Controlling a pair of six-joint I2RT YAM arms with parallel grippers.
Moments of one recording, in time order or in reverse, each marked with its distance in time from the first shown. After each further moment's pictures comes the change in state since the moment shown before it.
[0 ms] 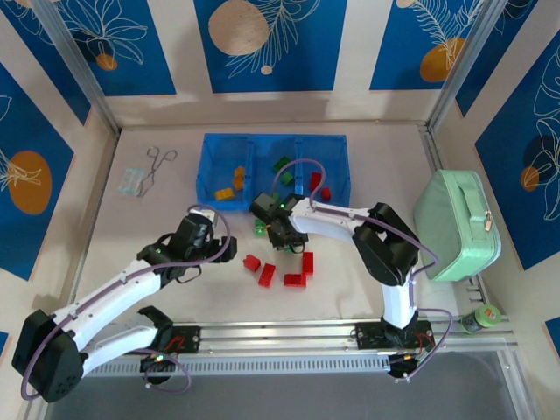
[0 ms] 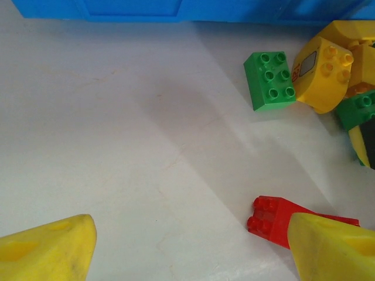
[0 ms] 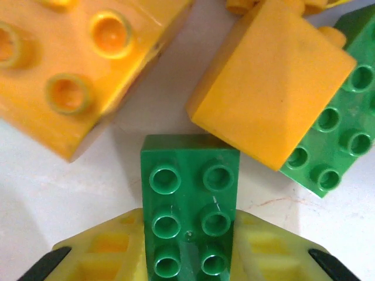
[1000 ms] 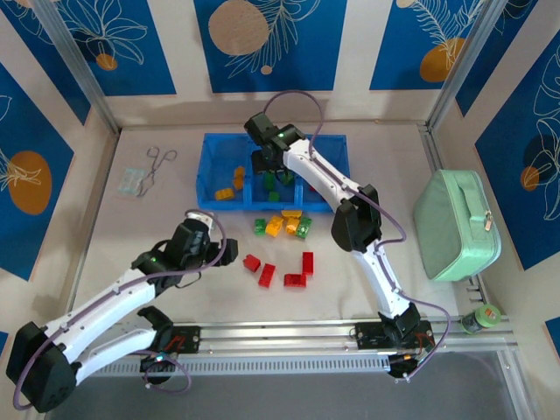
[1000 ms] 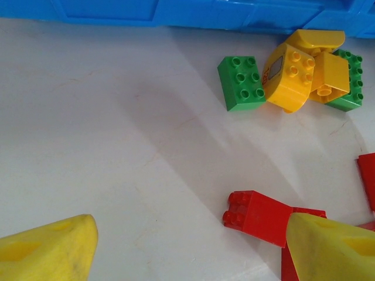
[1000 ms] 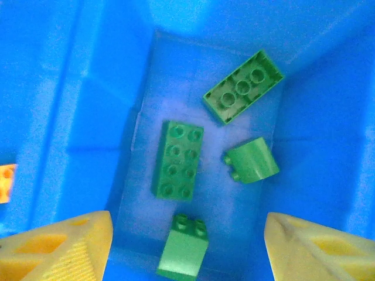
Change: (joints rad) left arm -0.028 -0.073 -0.043 0.027 0.026 -0.031; right arm -0.224 0.450 1.059 -0.247 0.043 -0.238
